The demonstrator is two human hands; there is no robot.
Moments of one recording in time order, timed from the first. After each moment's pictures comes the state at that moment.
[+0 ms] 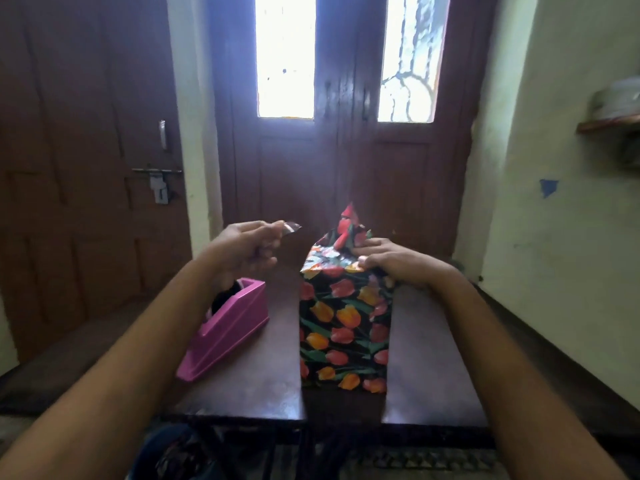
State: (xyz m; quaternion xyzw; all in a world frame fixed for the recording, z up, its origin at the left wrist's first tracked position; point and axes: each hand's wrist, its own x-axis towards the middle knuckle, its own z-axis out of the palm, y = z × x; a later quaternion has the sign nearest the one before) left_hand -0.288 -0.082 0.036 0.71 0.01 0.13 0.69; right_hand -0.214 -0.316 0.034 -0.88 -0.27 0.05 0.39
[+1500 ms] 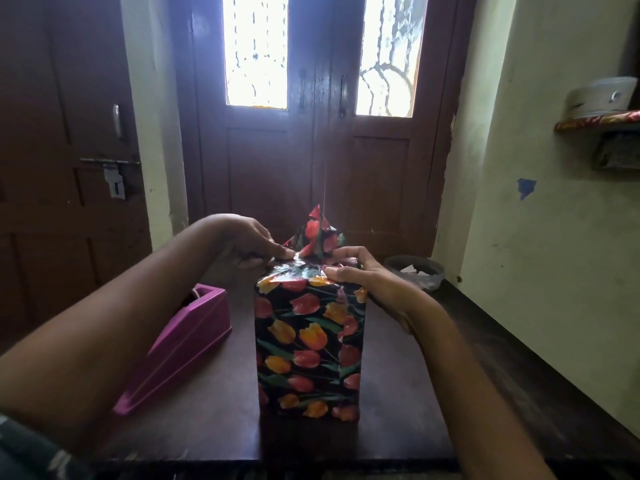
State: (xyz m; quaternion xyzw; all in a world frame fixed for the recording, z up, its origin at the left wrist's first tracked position) left_hand -0.204 -0.117 0.073 0.95 0.06 -0.07 0.30; right_hand -0.190 -0.335 -0.001 -0.77 -0.25 0.11 0.58
